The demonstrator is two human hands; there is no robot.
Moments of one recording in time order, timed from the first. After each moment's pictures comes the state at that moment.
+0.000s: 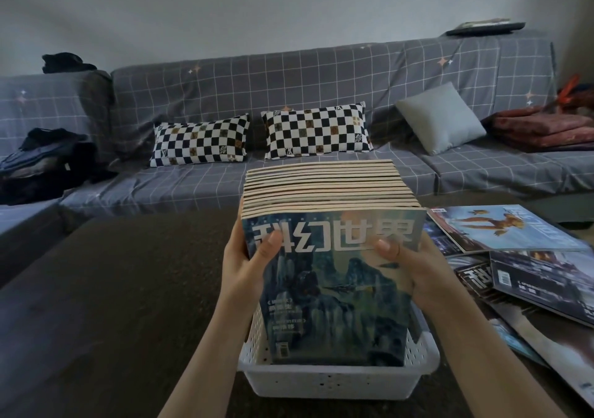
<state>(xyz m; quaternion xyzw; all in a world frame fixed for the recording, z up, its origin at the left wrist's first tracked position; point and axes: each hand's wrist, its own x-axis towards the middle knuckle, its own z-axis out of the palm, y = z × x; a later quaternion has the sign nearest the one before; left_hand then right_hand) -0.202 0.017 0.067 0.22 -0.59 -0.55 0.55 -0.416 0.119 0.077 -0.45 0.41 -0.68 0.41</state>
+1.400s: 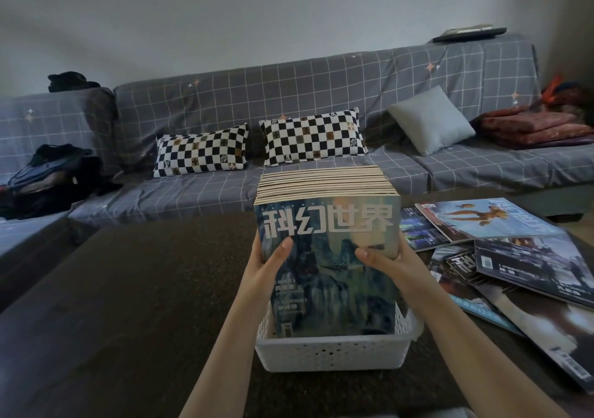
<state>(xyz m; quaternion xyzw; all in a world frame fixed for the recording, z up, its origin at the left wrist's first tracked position) -0.197 0.032 0.051 0.35 -0.57 -0.61 0.42 -0.406 0.134 0.051 -0.46 0.50 -0.63 0.37</state>
